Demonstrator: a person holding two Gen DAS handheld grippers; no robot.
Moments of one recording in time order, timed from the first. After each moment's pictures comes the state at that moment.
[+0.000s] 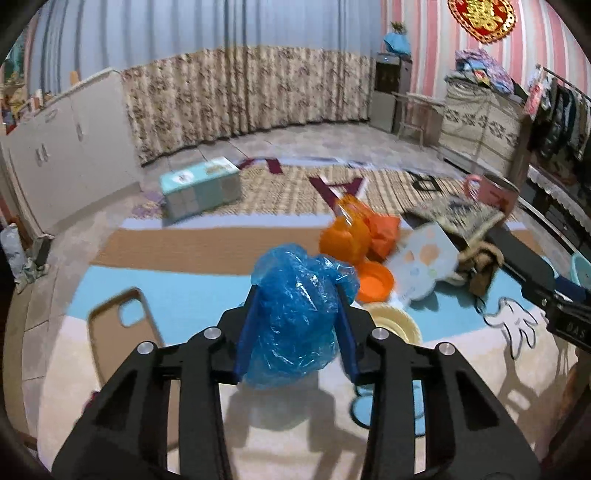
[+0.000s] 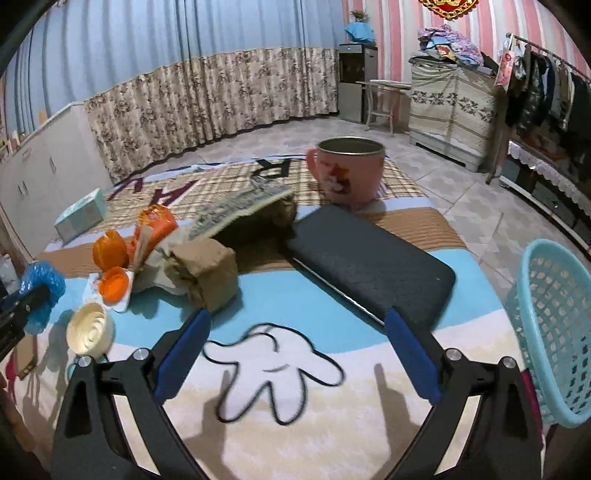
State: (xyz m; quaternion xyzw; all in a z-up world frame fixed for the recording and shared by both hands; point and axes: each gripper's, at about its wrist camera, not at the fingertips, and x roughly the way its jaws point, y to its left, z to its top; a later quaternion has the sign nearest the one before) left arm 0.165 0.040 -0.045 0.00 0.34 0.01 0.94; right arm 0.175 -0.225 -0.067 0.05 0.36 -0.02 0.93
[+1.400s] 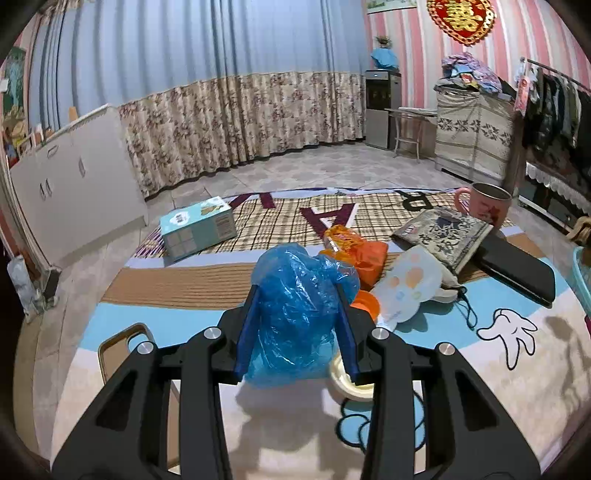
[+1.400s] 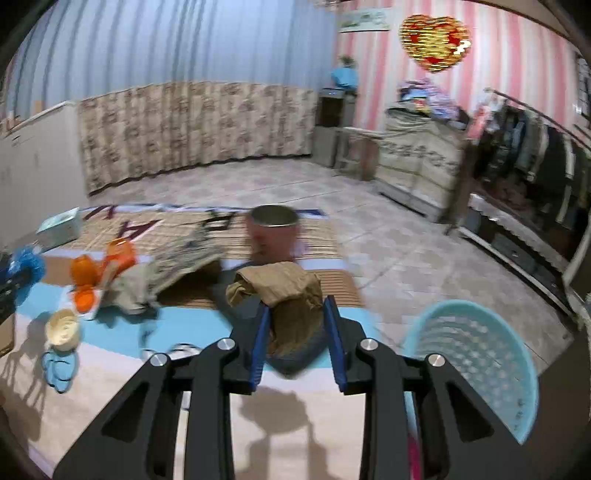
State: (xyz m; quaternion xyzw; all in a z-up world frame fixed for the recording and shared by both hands) left arm 0.160 0.018 -0.028 0.05 0.30 0.00 0.95; right arm 0.117 -0.303 -0.001 -0.02 0.29 -0.12 0.95
